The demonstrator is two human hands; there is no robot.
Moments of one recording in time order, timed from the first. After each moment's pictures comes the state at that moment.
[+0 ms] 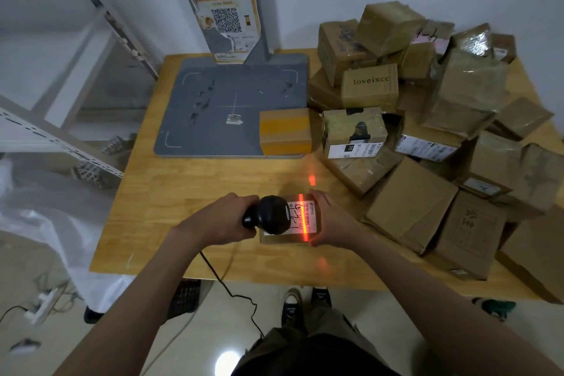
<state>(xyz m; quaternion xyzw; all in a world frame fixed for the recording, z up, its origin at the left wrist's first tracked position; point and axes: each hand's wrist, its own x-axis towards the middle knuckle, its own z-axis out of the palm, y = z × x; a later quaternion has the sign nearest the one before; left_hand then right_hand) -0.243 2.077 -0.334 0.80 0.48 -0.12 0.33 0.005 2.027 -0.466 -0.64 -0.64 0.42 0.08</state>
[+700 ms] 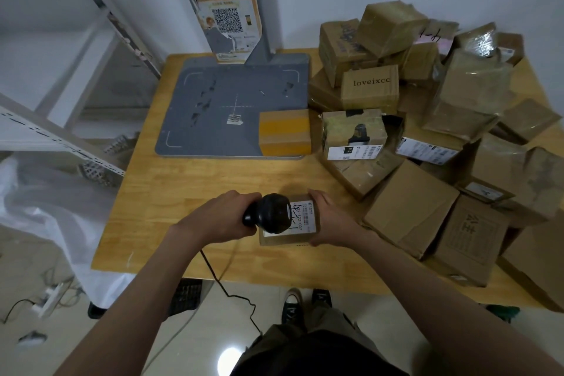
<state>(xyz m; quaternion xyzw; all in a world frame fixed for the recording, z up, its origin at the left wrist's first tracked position) -0.232 2.081 -0.328 0.82 0.48 -0.13 0.29 0.014 2.038 -0.468 -0.62 -0.66 0.41 0.06</state>
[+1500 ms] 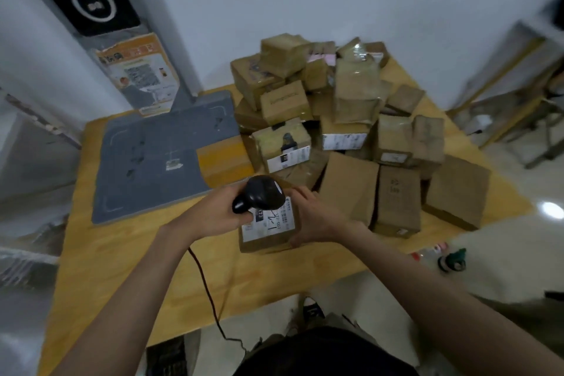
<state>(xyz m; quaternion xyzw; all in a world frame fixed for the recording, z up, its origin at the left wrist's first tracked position) -0.163 2.090 -0.293 0.86 0.36 -0.04 0.36 0.045 1.990 -0.402 -0.68 -0.66 0.30 0.11</state>
